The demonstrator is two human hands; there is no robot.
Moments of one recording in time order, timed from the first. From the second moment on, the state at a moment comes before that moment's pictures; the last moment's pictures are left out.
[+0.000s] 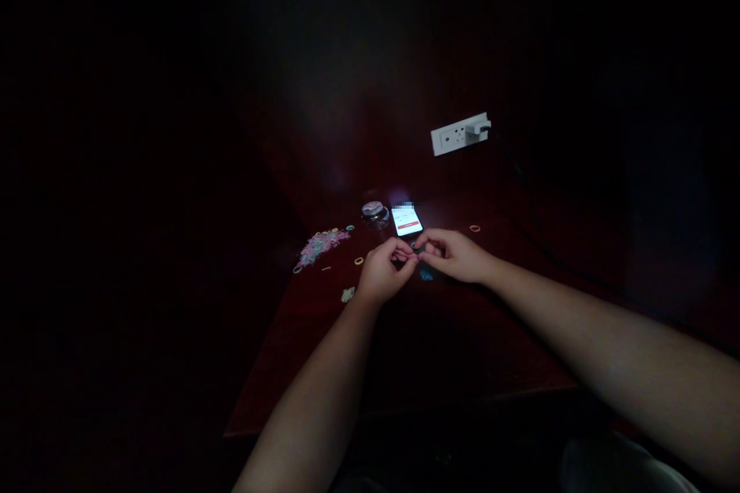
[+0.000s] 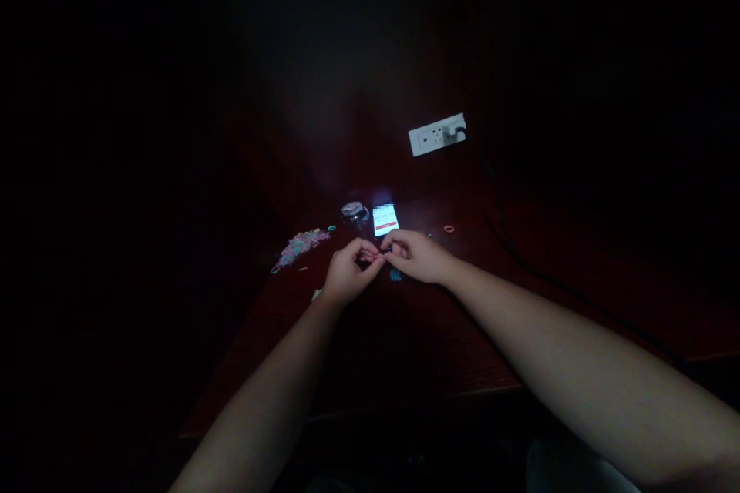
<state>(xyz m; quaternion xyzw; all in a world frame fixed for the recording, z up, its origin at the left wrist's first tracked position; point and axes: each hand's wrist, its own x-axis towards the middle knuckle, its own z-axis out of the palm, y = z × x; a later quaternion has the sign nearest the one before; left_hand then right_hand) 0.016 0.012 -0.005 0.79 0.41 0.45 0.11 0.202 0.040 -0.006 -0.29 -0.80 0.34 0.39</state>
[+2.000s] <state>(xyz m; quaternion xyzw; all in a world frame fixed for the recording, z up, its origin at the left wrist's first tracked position) 0.017 0.010 -0.006 0.78 0.41 0.47 0.12 0.211 0.046 -0.012 -0.28 -0.82 0.28 0.40</state>
